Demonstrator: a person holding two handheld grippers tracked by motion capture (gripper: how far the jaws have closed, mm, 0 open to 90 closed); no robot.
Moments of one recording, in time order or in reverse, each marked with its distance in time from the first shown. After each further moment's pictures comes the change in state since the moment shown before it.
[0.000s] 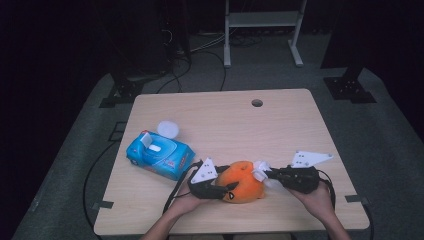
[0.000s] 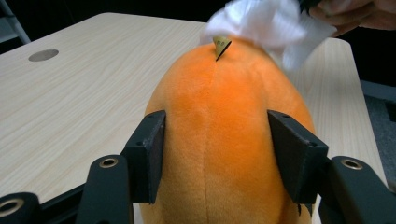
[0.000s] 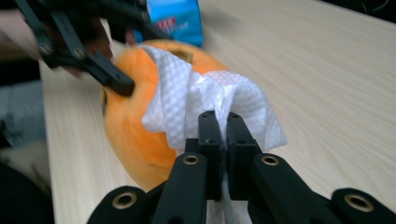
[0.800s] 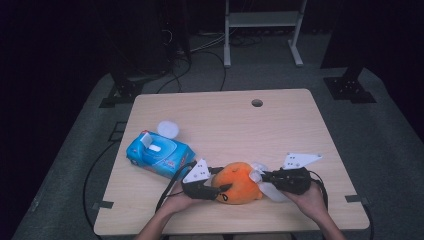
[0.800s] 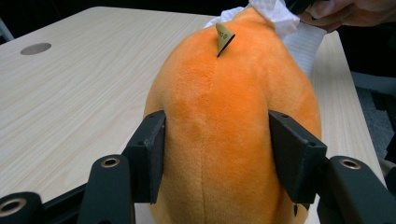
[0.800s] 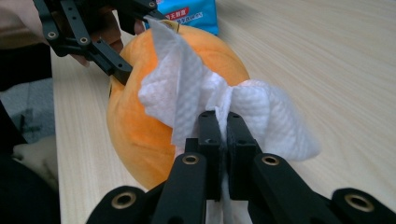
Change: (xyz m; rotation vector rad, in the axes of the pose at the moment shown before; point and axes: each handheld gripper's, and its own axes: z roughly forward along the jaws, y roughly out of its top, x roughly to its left) left arm 0.009 -0.008 -0.010 0.014 -0.036 0.015; right arm 0.001 -0.005 0.018 0.033 0.043 0.013
